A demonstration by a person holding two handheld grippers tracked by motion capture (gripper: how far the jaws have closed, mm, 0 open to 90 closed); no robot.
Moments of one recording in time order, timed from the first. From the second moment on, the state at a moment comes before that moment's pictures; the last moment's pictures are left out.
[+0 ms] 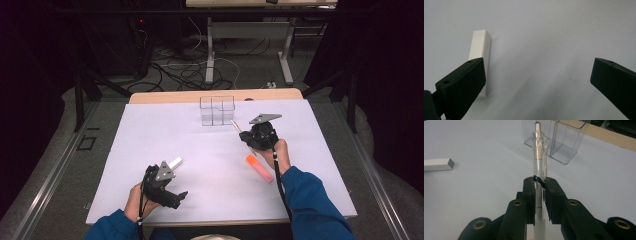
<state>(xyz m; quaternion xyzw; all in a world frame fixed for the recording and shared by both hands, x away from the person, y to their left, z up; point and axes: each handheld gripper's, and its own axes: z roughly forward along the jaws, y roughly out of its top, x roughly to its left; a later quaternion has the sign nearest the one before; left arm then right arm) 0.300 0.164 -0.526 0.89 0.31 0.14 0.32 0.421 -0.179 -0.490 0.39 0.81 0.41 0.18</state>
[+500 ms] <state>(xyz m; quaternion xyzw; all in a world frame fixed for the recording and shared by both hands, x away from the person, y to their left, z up) 0.300 0.164 -0.526 0.89 0.31 0.14 0.32 0.432 -0.169 -0.489 0.38 0.80 0.43 0.18</state>
